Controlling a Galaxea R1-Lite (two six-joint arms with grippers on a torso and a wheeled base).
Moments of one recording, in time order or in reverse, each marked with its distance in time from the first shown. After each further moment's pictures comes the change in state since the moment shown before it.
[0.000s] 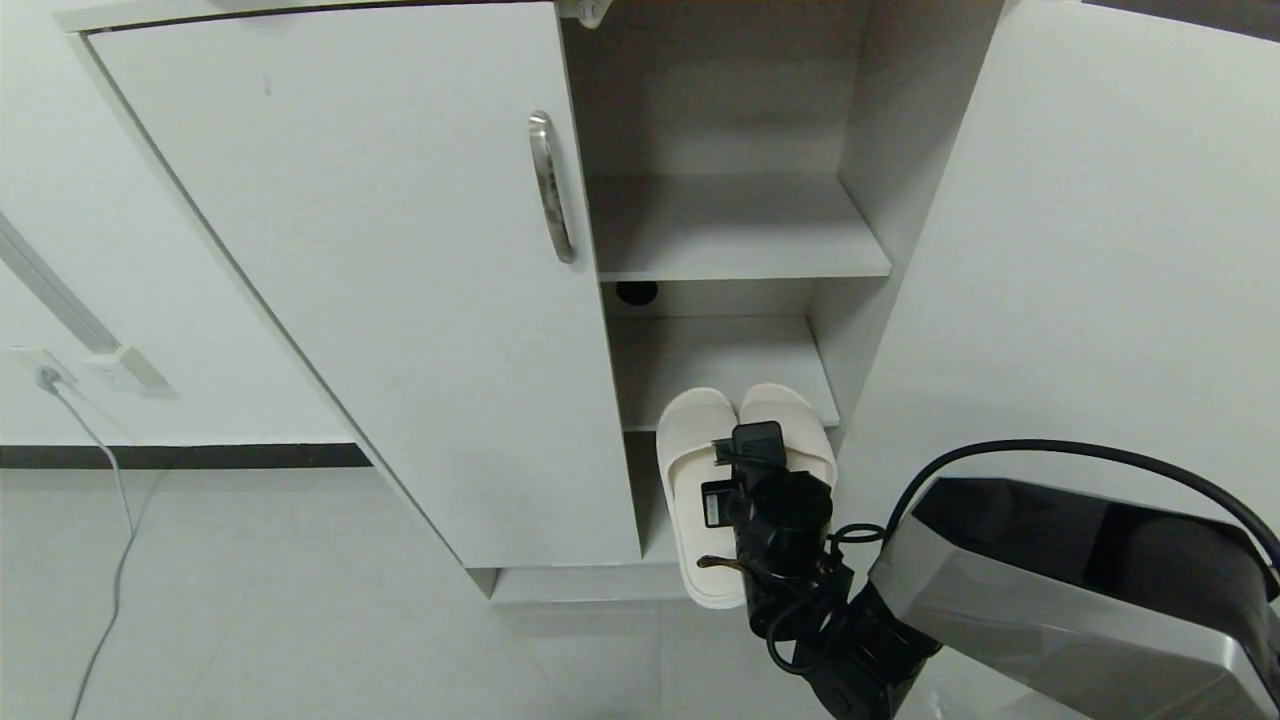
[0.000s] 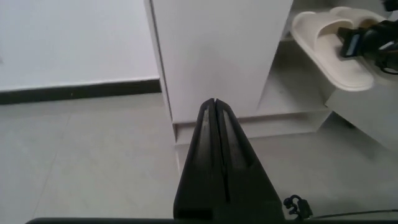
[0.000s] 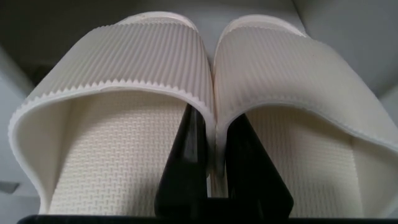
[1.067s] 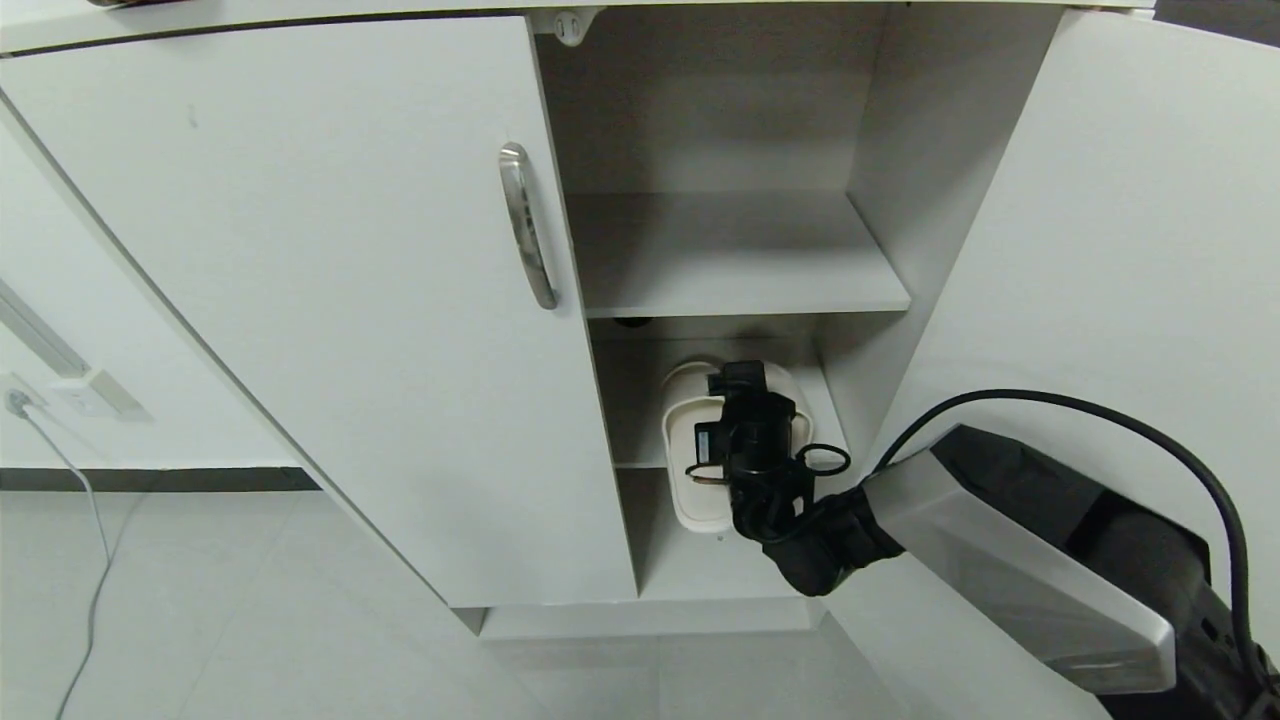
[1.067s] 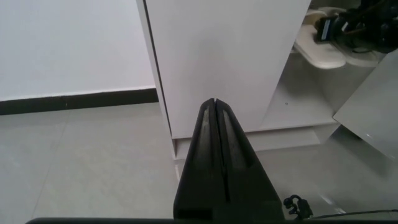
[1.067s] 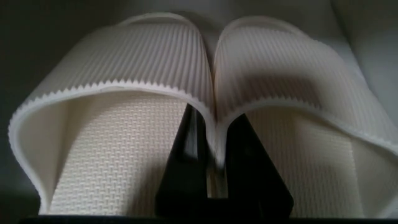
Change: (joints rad) left arm 0.000 0.000 0.000 0.002 0.002 0.000; right arm -0.121 0.099 -0.500 0.523 0.108 0.121
